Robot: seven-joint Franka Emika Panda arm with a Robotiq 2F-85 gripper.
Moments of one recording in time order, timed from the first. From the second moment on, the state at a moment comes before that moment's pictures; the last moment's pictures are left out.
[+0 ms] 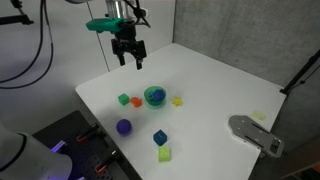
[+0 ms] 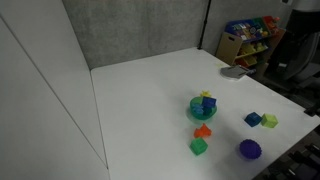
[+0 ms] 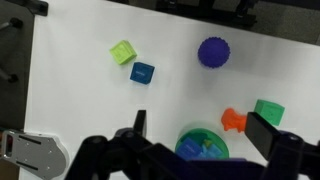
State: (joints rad) arm 0.01 -0.28 0.07 -2.33 -0.18 1.89 -0.02
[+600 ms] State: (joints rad) arm 0.01 0.12 0.06 -2.06 -0.18 2.05 0.07
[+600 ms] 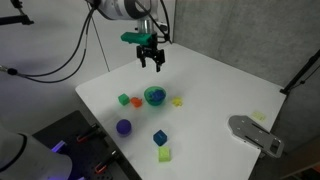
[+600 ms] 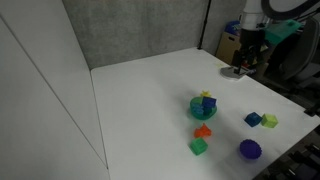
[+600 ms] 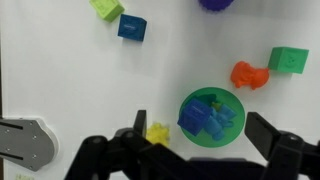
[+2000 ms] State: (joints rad) arm 0.00 0.73 -0.05 -1.62 -0.06 2.41 0.18
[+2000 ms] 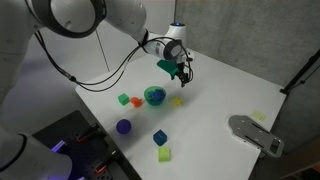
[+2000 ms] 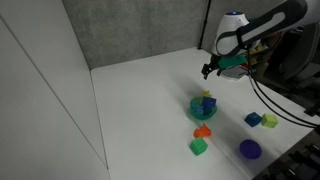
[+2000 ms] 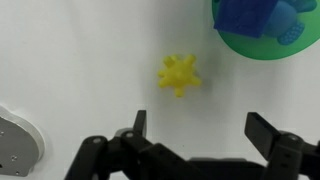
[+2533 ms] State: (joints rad) arm -0.03 0.87 -0.05 -1.55 -0.02 2.52 0.17
